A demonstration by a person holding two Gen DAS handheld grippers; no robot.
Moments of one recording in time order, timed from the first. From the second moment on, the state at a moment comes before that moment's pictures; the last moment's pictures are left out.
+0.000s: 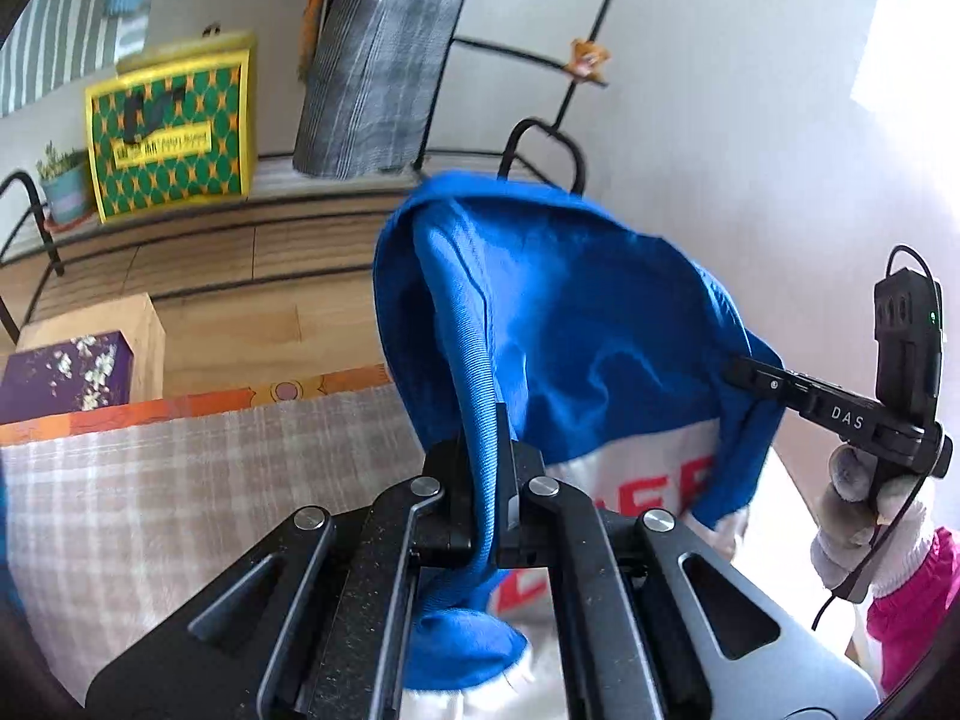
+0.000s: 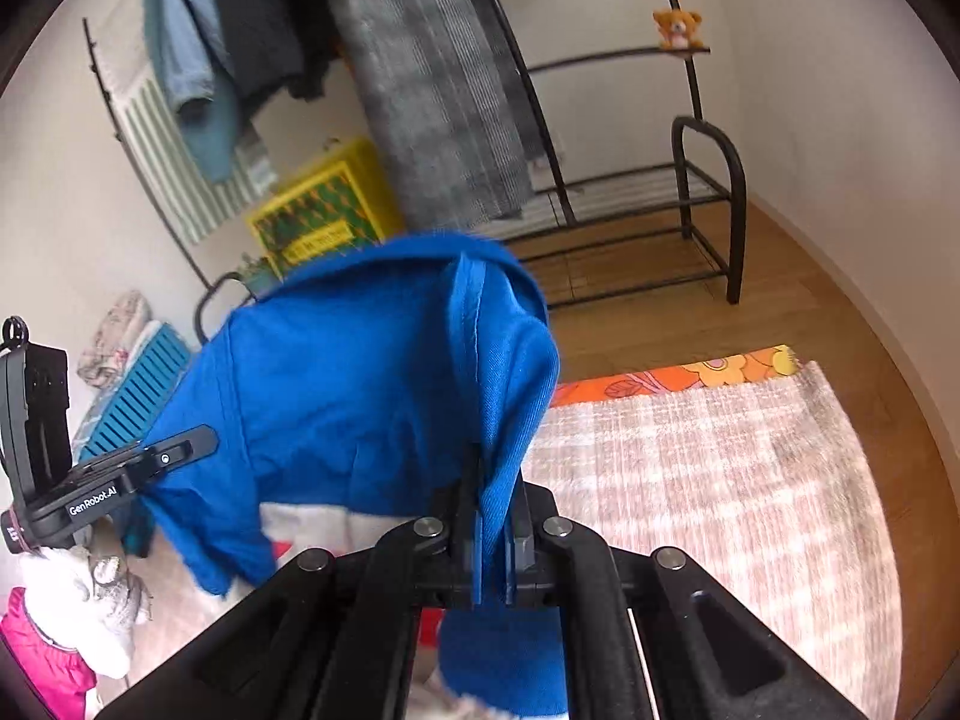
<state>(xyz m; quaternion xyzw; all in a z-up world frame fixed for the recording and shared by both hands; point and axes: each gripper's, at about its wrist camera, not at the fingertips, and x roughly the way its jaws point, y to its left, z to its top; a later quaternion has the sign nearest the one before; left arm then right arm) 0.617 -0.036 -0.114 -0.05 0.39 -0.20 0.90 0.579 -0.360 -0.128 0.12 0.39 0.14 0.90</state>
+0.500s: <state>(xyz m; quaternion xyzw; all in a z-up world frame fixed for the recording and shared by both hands) 0.414 -0.044 -0.098 0.01 0.37 -0.23 0.90 0.383 -0.375 -0.095 0.10 0.39 0.18 0.90</state>
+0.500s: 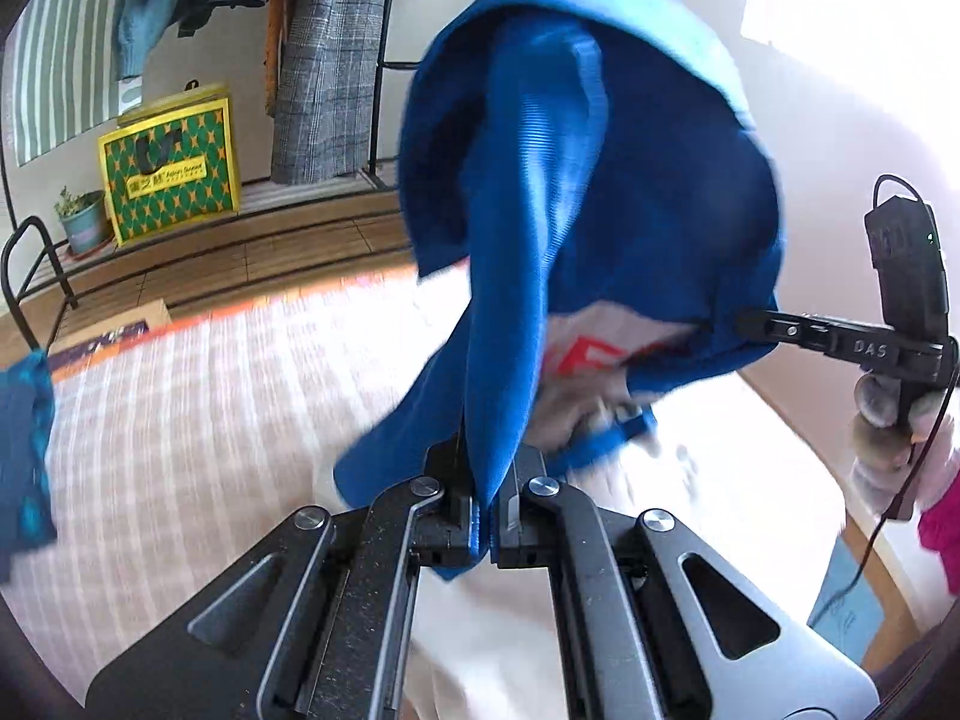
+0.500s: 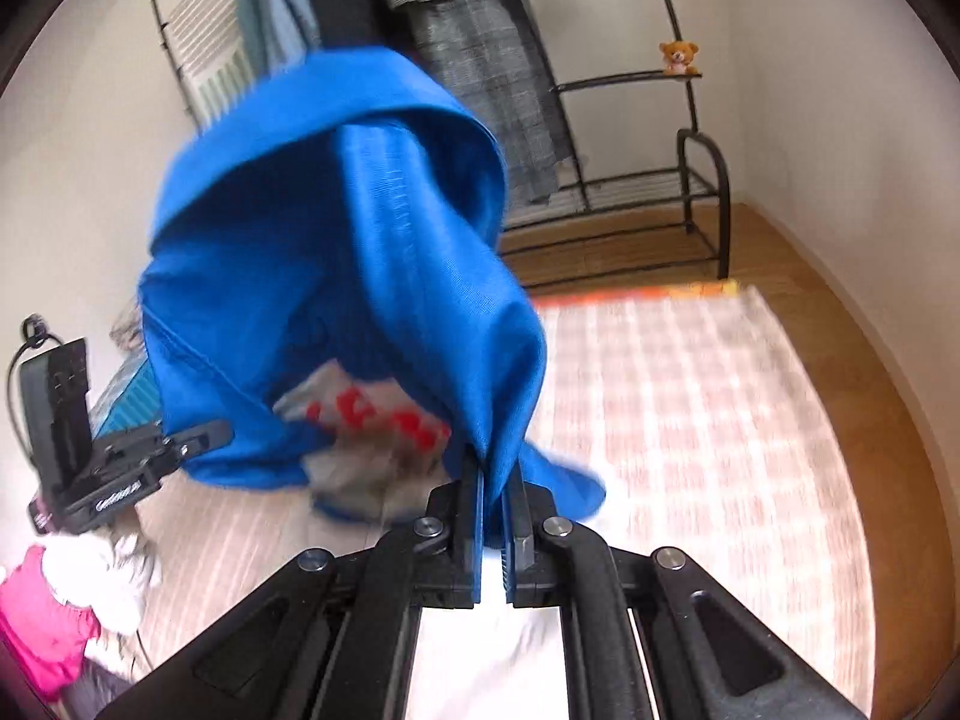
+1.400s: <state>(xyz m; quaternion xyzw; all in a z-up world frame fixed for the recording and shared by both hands) 0.373 0.069 -0.220 -0.36 0.51 -0.18 0.76 0.283 -0.418 -0.221 0.32 0.46 0.22 0.80</state>
